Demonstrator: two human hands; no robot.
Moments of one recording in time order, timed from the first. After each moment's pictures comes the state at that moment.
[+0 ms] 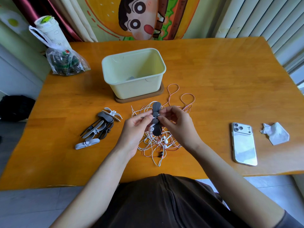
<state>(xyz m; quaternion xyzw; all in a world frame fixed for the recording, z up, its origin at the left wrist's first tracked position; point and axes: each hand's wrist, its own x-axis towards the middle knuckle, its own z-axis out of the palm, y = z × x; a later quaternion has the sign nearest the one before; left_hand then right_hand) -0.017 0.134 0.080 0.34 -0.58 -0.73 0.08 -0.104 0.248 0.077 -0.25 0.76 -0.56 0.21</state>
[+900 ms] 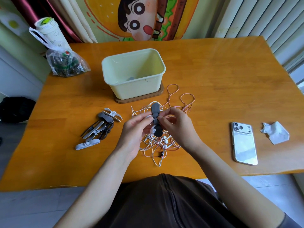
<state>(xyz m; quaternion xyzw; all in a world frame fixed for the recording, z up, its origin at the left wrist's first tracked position) -0.017 0.136 0.081 0.37 -0.50 -0.78 0.09 -0.099 0.247 0.085 -0.23 0.78 -0.53 0.23</state>
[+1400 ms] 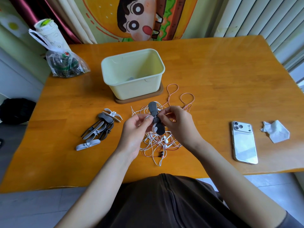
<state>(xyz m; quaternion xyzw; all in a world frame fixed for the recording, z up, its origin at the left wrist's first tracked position) -0.016 0.141 0.080 0.36 -0.57 -0.73 0.11 -0.103 0.246 0.089 -0.27 0.82 -0.48 0.17</state>
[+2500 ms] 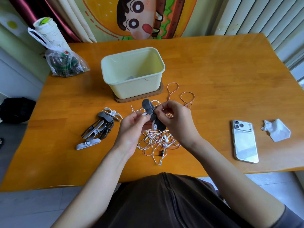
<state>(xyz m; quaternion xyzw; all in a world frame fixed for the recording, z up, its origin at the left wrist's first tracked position) -0.016 0.134 0.089 0.33 -0.54 -0.76 0.12 -0.101 0.240 0.096 -0.30 0.79 -0.51 0.13</state>
